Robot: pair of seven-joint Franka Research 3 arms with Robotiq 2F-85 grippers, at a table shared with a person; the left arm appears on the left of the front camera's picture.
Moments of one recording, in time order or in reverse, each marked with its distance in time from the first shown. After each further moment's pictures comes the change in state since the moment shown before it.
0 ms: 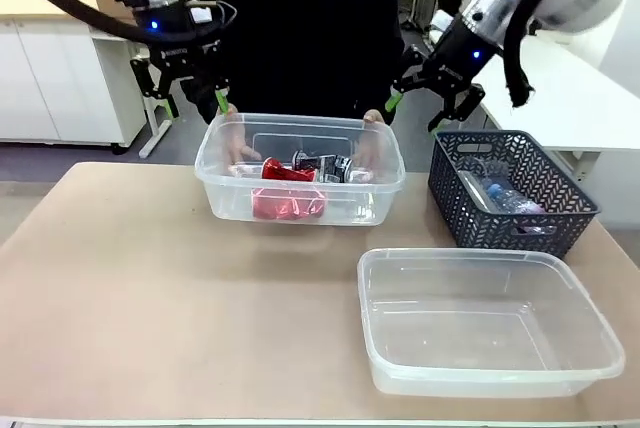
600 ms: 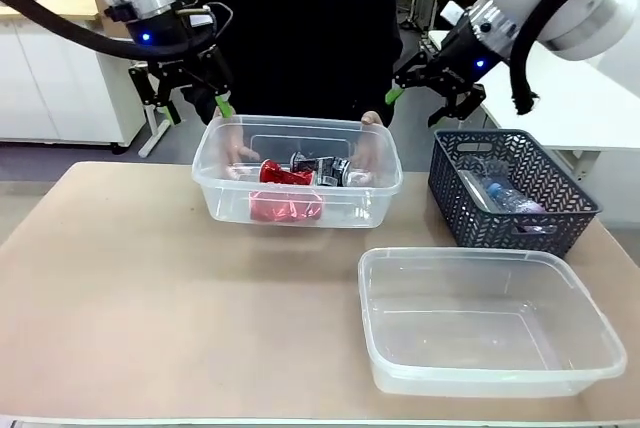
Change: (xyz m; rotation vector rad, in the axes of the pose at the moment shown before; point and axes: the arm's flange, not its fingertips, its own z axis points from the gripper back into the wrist) left arm -0.014 0.002 -0.007 -0.045 -0.031 -0.072; right arm -0.010 -0.007 -0.003 0.041 -0.090 0.040
